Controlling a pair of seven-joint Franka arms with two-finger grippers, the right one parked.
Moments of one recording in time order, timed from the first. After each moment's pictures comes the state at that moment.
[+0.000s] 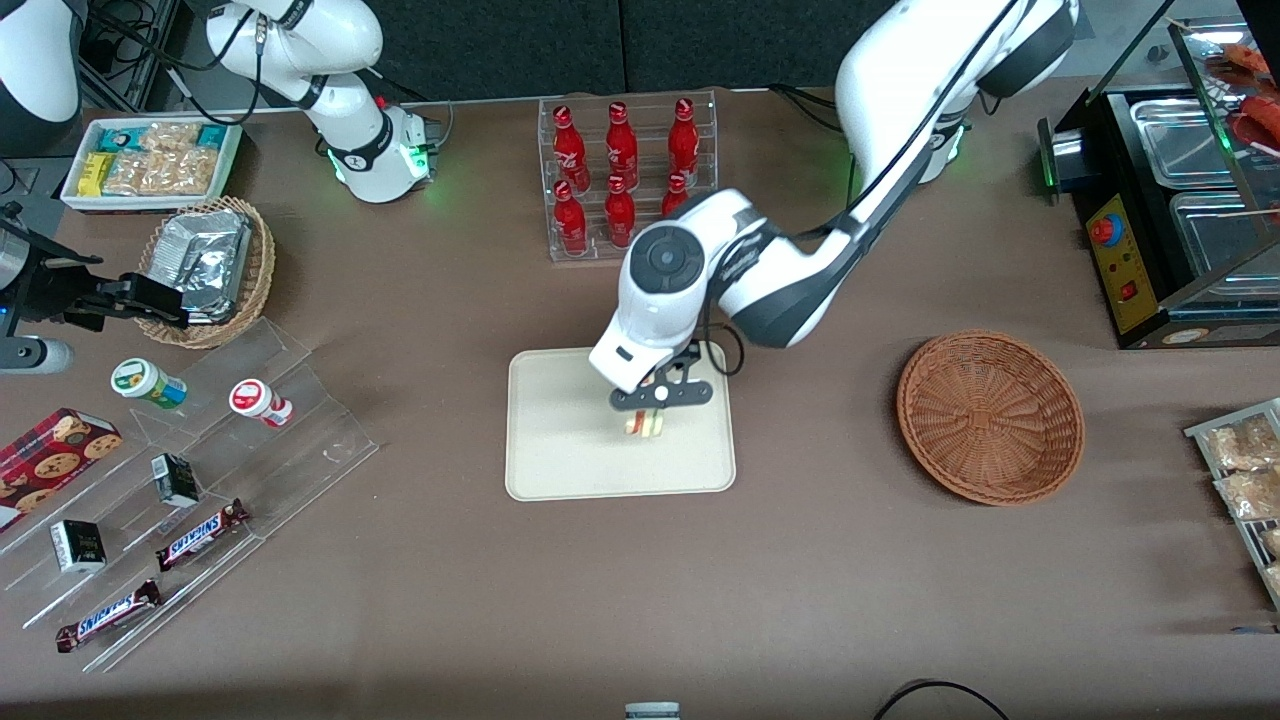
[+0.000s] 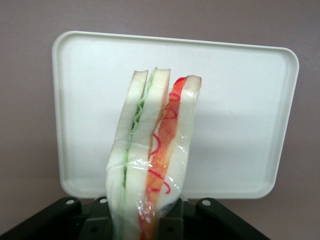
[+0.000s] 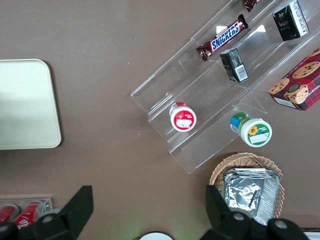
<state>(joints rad) -0.41 0.74 -0.50 -1.32 0.23 2.02 -0.99</state>
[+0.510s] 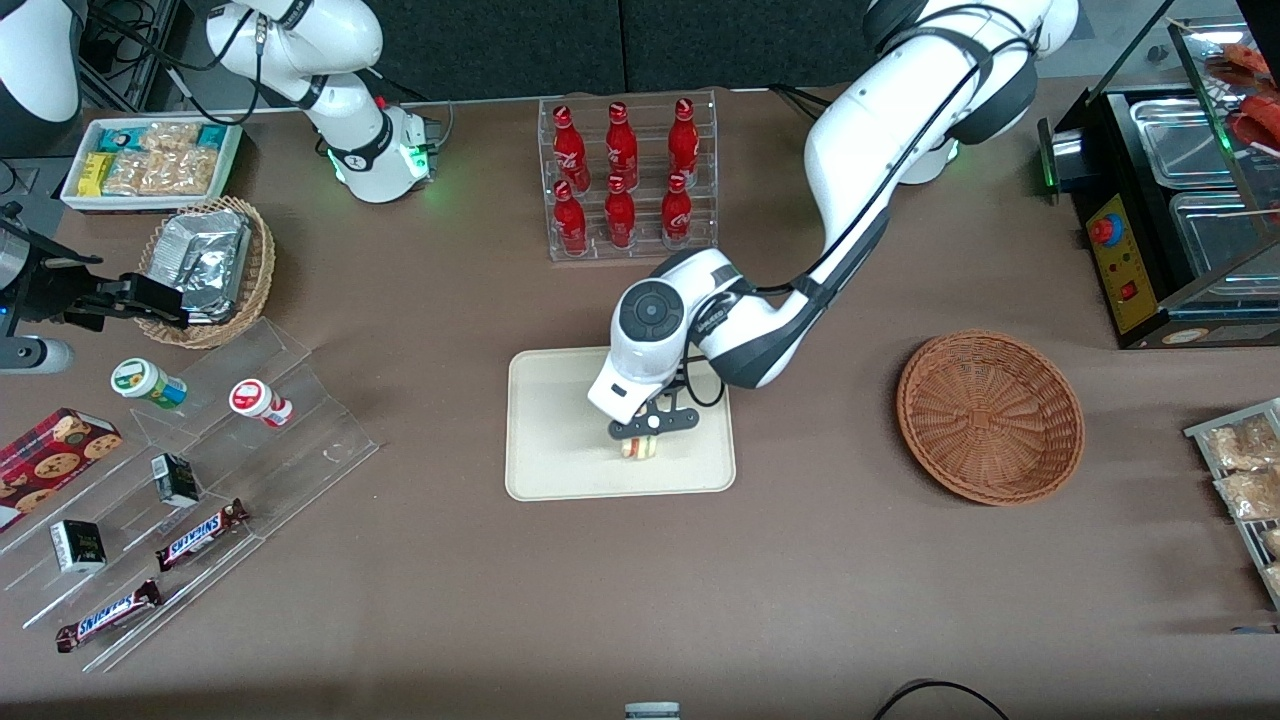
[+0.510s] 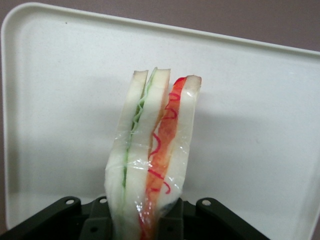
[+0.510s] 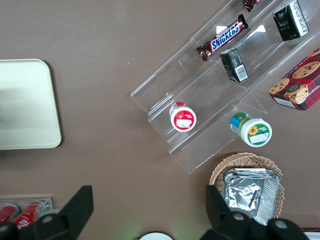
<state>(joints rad) -0.43 0.90 -0.48 -1.31 0.35 2.15 -1.12</state>
